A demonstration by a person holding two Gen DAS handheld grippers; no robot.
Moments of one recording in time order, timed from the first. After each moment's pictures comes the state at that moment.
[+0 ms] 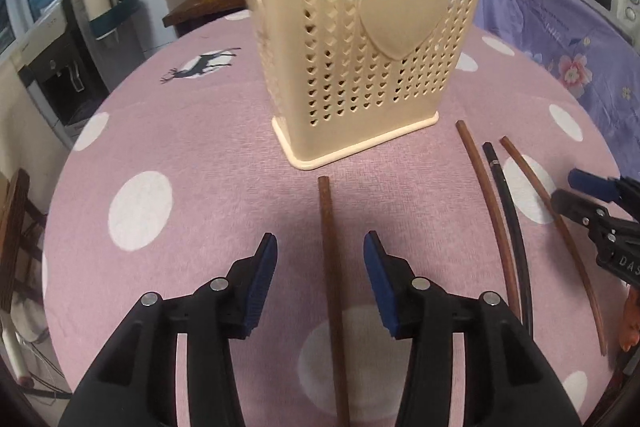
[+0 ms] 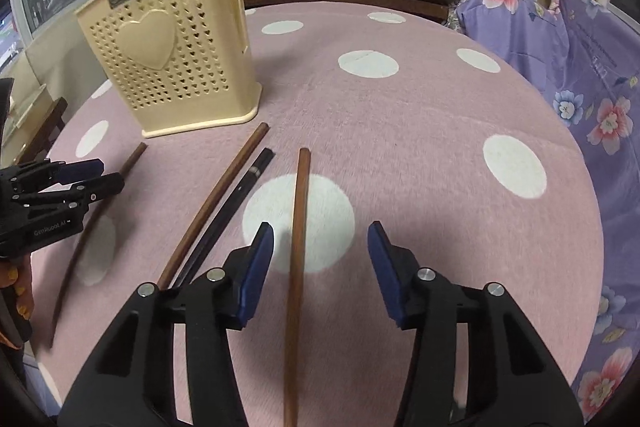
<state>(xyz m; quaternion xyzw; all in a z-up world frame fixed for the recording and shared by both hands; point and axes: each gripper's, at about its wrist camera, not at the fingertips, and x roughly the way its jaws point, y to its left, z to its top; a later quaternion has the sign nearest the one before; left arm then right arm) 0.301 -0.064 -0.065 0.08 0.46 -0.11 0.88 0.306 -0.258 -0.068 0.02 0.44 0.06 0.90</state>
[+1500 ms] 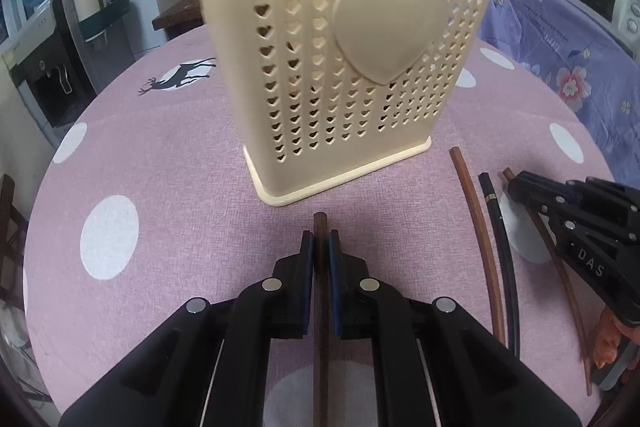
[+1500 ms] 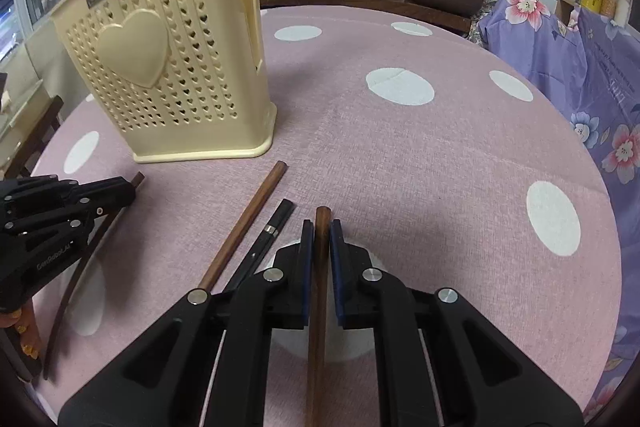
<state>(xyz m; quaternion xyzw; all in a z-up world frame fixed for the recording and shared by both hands) 0.314 -0.075 -0.062 0.06 0.44 -0.12 0.89 0.339 -0.234 -0.069 0.01 0.43 0.07 0.90</state>
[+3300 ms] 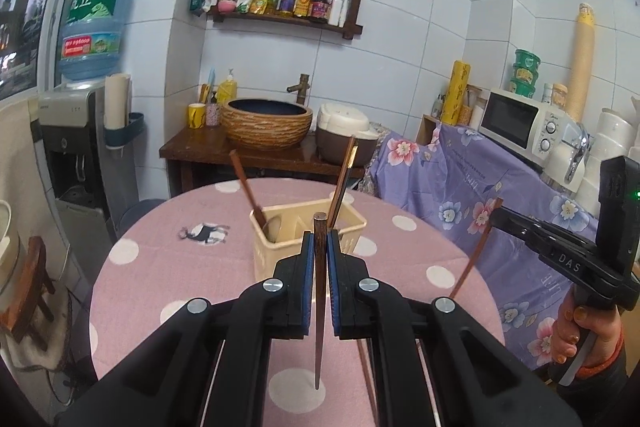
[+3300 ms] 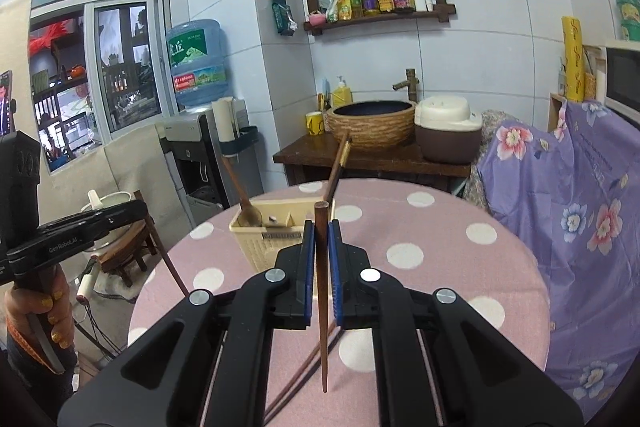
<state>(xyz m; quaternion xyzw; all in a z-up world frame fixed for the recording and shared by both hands) 0.202 -0.025 0.136 -0.04 0.22 -0.20 0.95 0.225 -0.258 0.145 0.06 0.20 0.14 0.97</state>
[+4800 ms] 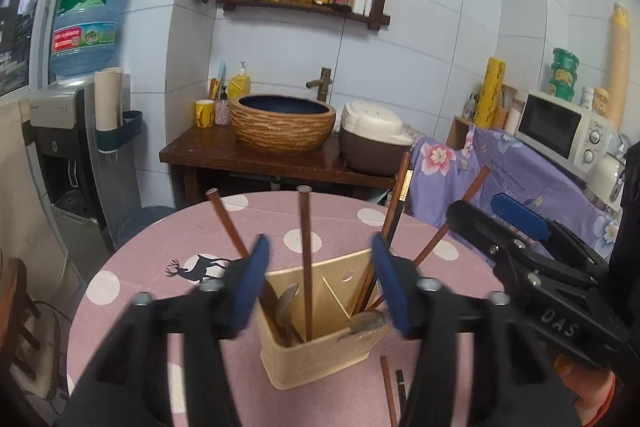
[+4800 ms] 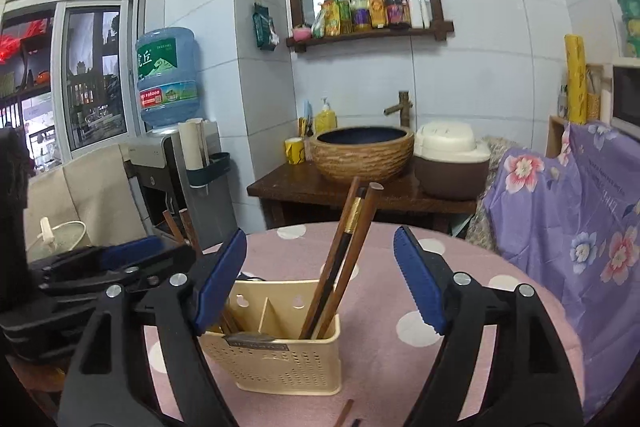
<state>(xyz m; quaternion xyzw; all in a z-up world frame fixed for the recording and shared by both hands) 0.310 -0.043 0.112 -0.04 0.22 -0.16 0.96 0.343 -0.204 0.126 0.04 0.15 0.08 0.98</state>
